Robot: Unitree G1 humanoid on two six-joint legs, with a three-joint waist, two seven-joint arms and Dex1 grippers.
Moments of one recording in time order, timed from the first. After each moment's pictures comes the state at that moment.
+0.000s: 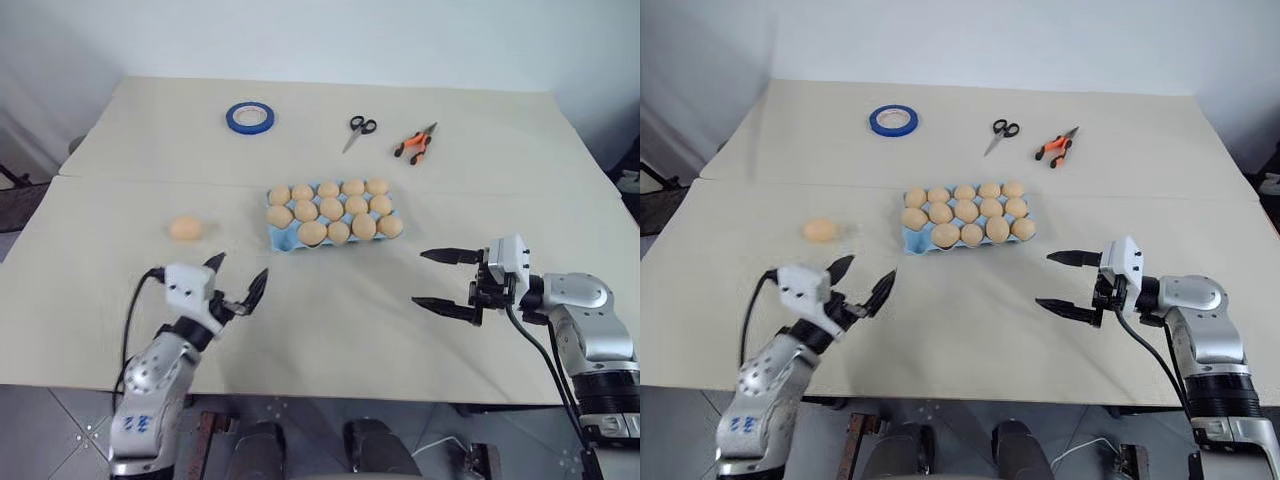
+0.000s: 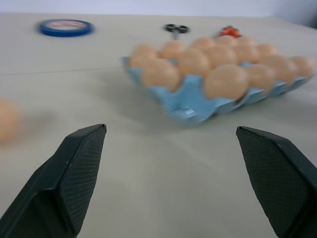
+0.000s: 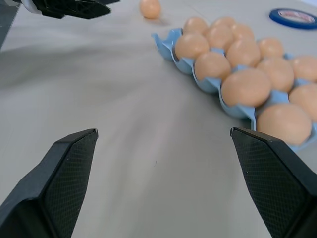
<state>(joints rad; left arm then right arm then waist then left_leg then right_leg) 0.13 0.22 0.25 -0.48 -0.28 0.29 -0.32 -0.37 -0.70 -0.08 0.19 0.44 0.02 1.33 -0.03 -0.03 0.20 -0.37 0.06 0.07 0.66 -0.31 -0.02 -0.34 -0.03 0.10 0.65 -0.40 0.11</state>
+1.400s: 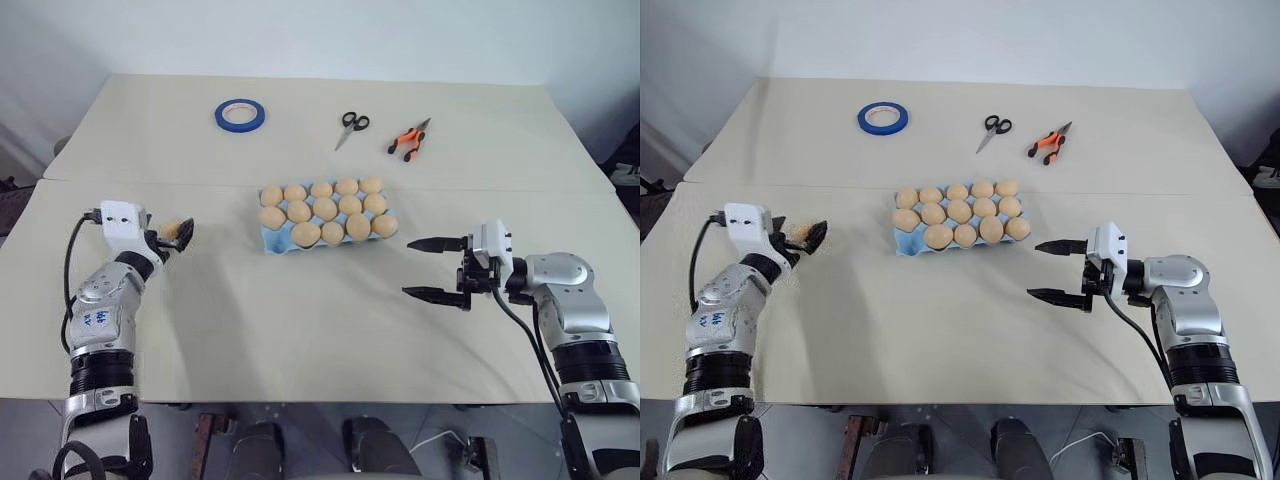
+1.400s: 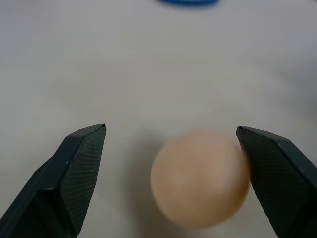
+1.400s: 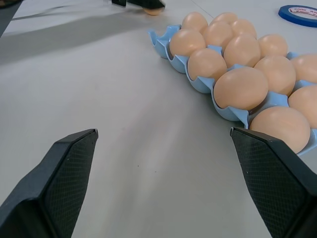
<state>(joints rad) -0.48 0.50 0.30 0.44 -0.24 0.22 -0.31 -0.50 -0.65 -0.04 0.34 0.38 -0.02 1.40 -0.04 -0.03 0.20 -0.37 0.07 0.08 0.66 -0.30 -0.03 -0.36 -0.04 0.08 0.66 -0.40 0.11</state>
